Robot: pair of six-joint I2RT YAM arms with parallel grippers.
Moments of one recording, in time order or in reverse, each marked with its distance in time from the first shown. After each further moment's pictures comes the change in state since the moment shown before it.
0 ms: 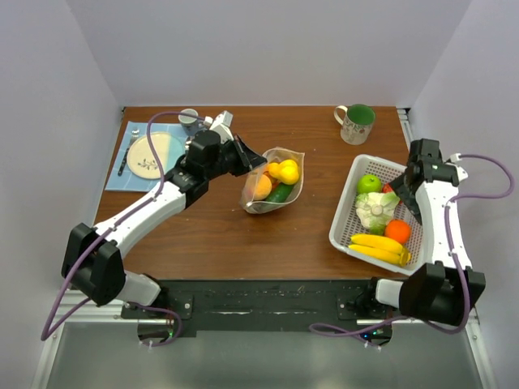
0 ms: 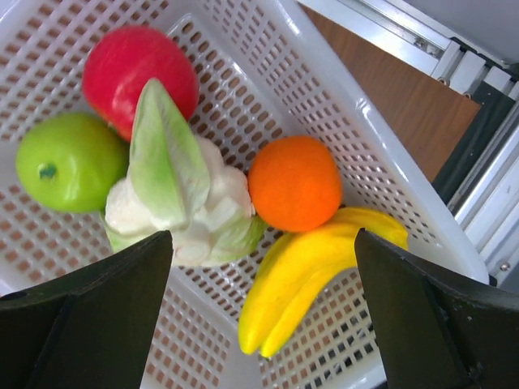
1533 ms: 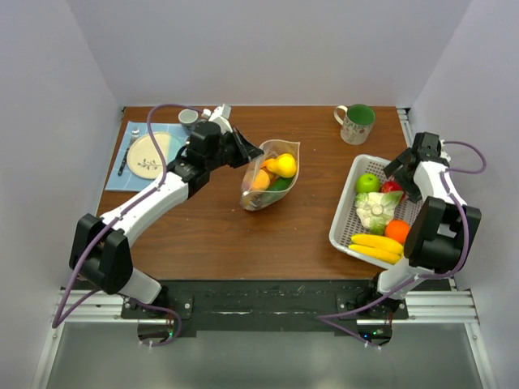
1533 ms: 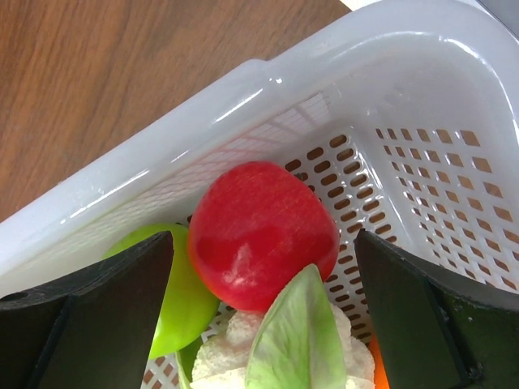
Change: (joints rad) left arm 0.044 0.078 0.081 -0.026 -0.014 0.042; right arm -0.119 0.382 -0.019 0.539 -0.262 -0.237
